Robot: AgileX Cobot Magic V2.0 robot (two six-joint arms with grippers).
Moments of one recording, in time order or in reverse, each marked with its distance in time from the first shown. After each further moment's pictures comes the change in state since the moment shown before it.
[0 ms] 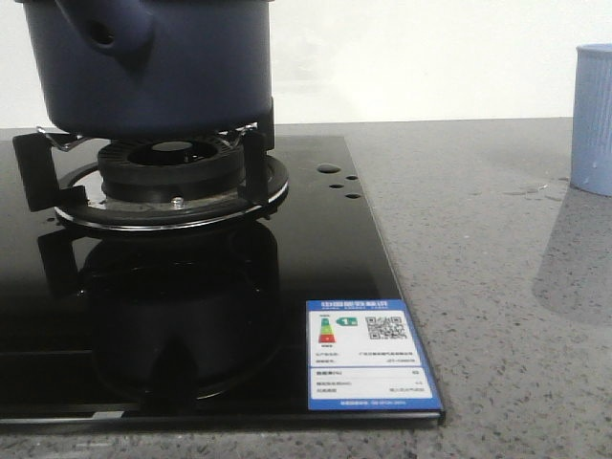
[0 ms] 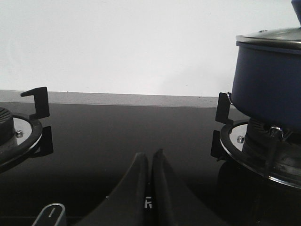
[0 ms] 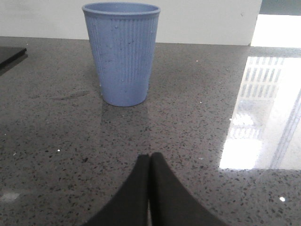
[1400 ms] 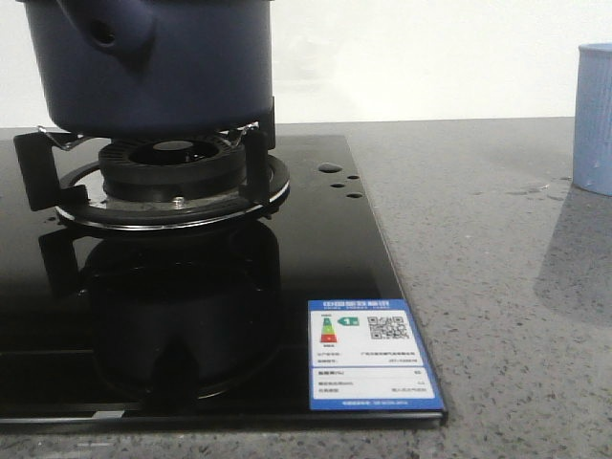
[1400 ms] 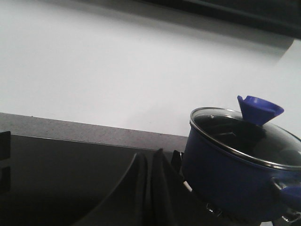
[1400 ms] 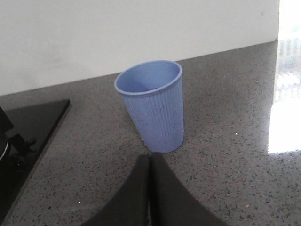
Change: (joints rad) left arm -0.005 0.224 -0.433 -0.239 0.236 0.086; right arm 0.007 0.288 -0.379 0.258 0.165 0.000
